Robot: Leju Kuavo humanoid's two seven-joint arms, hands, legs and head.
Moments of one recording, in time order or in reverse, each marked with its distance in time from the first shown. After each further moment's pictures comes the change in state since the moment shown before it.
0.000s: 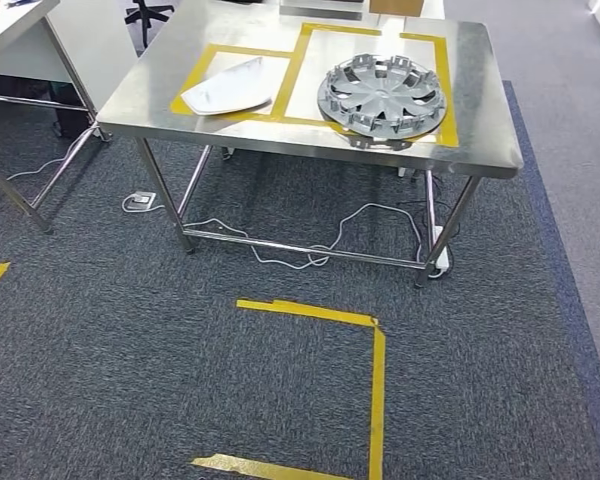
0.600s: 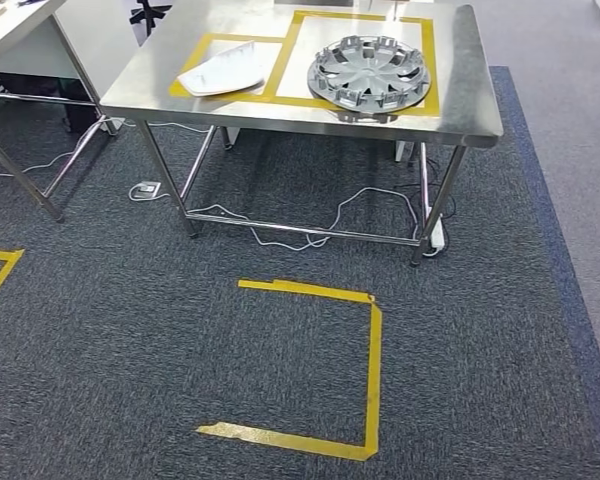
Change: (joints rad) left arm -0.040 -0.027 -0.086 0.116 0.141 0.062 -0.138; right arm -0.005 0.002 -0.023 0.024 -0.064 -0.014 0.015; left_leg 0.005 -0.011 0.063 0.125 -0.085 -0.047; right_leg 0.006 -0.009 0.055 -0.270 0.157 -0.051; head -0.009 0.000
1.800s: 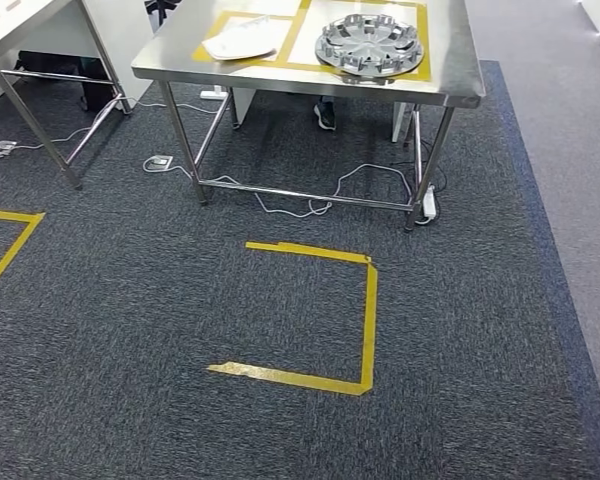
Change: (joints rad) left arm -0.030 -0.007 -0.096 0.046 0.098 0.084 -0.012; right arm -0.001 0.004 -0.001 0.034 -0.037 -0.047 -0.012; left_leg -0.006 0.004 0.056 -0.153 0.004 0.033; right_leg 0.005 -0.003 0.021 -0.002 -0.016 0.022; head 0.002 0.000
